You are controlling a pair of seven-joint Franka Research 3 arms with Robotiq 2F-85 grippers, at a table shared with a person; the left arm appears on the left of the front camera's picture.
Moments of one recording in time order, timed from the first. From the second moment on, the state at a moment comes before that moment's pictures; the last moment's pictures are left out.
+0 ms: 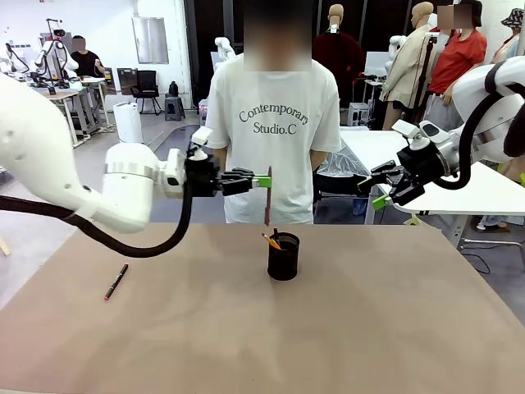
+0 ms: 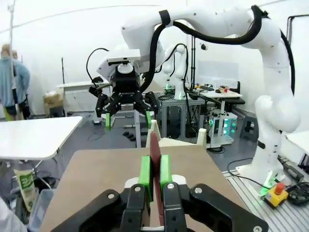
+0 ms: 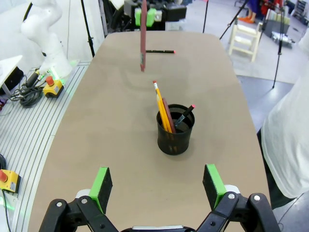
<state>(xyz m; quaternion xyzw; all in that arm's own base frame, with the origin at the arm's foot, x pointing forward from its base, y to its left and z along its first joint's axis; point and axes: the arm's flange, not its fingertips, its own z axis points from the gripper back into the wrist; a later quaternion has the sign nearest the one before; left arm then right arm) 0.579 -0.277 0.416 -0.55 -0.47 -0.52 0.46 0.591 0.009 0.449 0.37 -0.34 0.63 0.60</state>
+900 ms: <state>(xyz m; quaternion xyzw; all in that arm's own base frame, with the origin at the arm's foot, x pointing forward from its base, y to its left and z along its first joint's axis) 0.640 -0.325 0.358 -0.53 -0.51 -0.54 0.43 0.591 0.009 0.449 0.37 -0.34 0.63 0.60</state>
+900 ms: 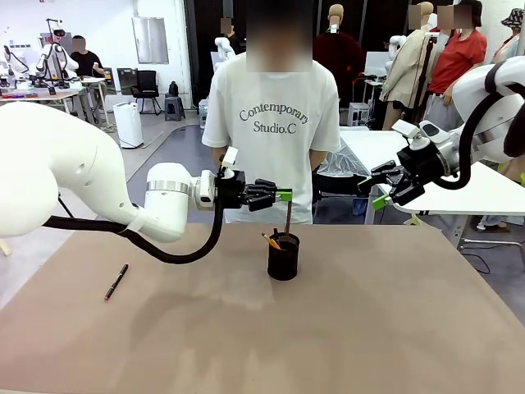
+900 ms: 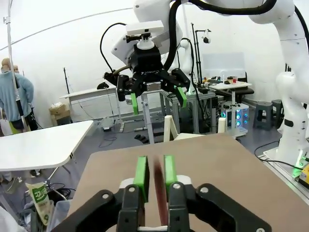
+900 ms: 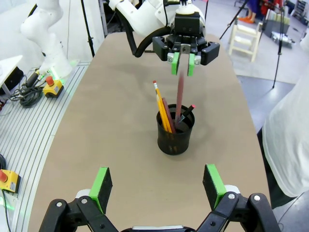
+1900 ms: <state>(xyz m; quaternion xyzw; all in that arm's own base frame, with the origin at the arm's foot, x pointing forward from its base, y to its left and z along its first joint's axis) 0.637 -0.321 0.366 -0.52 -0.50 -0.54 0.44 0.591 0.009 0.449 0.37 -0.34 0.63 0.60</state>
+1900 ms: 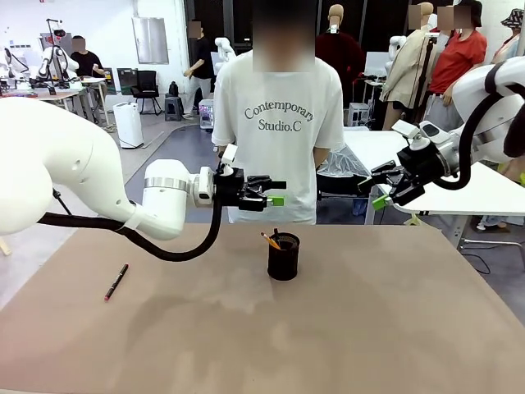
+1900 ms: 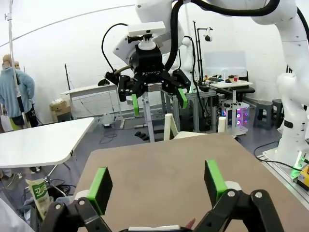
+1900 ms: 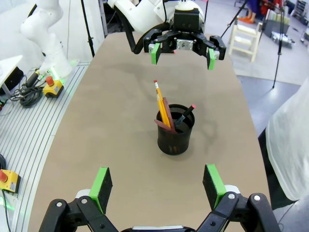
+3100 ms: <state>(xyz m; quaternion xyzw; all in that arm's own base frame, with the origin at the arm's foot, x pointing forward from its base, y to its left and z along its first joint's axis) 0.590 -0.195 0.447 -0.30 -0.35 -0.53 0.71 0.591 0.009 0.449 0.37 -0.34 0.63 0.60</state>
